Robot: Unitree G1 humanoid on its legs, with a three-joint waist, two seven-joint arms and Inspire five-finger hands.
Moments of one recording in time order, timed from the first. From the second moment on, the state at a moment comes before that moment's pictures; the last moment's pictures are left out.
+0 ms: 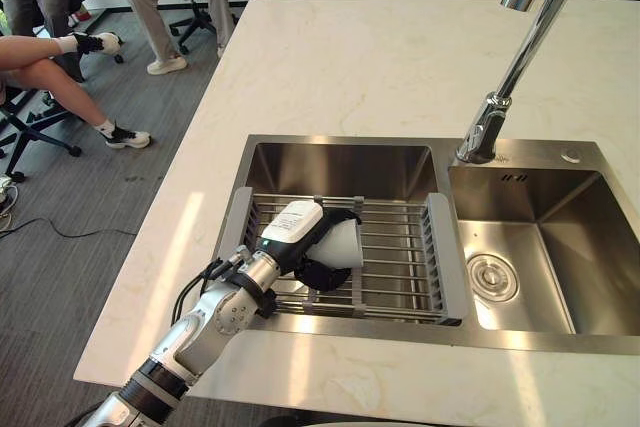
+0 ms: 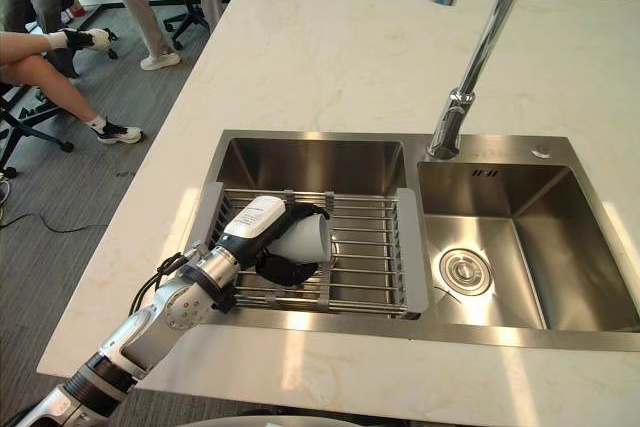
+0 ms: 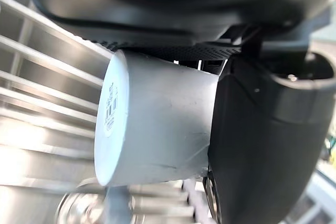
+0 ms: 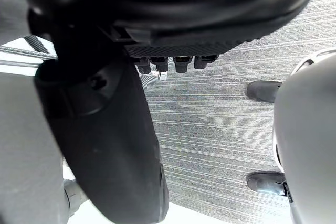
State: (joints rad) left arm -0.13 0.51 -0.41 -0.11 0.53 -0.18 0.02; right arm 0.11 -0.12 -0.01 0.88 0.09 -0.07 -0.01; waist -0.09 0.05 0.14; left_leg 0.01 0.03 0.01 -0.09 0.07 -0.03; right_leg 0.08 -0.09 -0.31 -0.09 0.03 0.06
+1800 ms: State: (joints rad) left arm 0.13 0.10 -0.35 -0.49 0.04 -0.19 0.25; right arm 0.09 -0.11 0.08 0.74 0.10 -0.07 -0.09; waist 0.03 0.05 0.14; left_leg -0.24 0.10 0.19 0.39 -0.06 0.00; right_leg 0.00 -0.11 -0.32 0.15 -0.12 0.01
